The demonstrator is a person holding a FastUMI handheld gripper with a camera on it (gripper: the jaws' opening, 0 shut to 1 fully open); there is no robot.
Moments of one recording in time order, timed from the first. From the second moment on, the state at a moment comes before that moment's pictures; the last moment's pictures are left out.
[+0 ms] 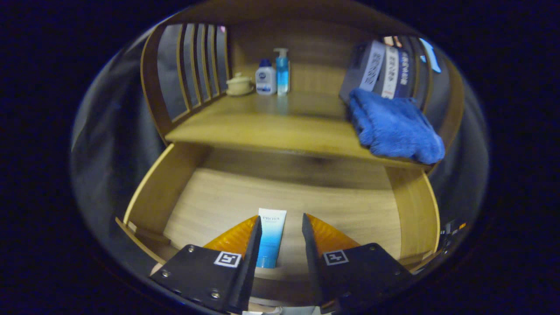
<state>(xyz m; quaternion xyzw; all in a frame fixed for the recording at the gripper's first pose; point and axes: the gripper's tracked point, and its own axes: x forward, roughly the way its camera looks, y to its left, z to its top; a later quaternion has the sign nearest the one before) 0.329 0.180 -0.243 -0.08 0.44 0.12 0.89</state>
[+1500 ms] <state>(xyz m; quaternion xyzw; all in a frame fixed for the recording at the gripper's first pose) 0.324 0.203 -0.255 -0.08 0.55 0.14 0.82</state>
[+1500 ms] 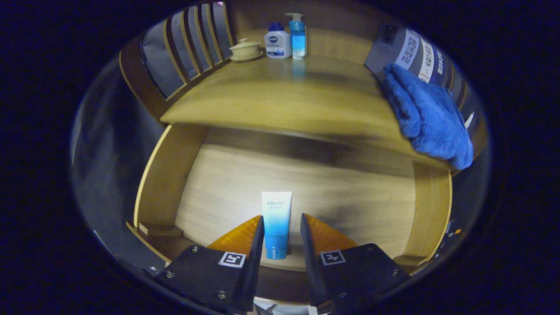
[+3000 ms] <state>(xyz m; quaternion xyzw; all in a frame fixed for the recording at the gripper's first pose) 0.408 0.216 -0.161 -0.05 0.45 0.12 0.88</state>
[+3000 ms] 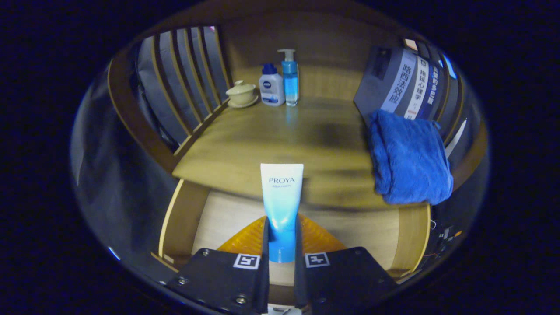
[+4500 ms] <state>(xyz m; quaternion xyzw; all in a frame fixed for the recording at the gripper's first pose) 0.391 0.197 -0.069 0.08 0.29 0.11 0.95</state>
